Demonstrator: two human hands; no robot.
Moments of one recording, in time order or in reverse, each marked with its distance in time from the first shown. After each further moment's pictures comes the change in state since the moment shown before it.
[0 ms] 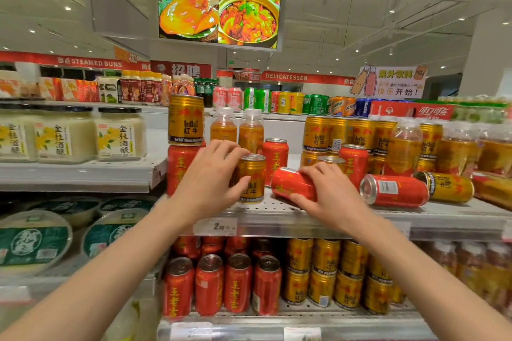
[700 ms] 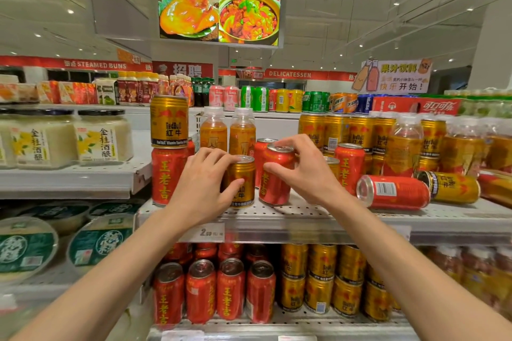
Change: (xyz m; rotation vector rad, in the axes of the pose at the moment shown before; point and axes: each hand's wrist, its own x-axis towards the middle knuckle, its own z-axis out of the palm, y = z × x) left_hand 0.003 0.003 0.023 -0.018 -0.028 -0.123; right_hand 0.049 -0.010 0.002 0.621 0.126 0.003
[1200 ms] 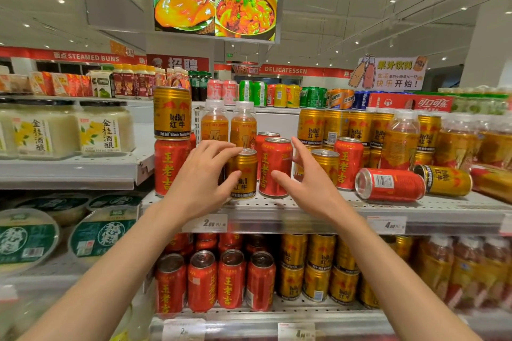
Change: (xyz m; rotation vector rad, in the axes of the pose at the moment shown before) left_hand -0.009 -0.003 -0.010 -0.124 0.003 0.043; right_hand -0.038 0.004 0.011 0.133 -0.062 0.157
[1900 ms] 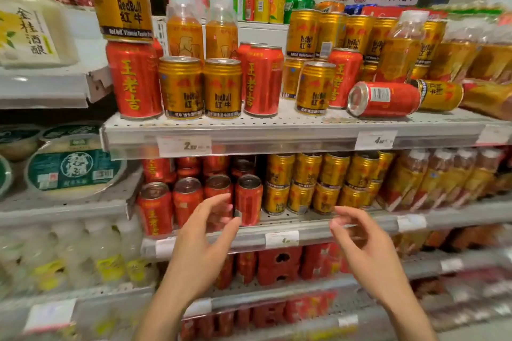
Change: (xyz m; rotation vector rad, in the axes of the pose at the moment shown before) left_hand -0.188 0.072 0.065 -0.719 -0.184 -0.616; right_hand -0.228 0.078 0.005 0.064 0.165 0.514
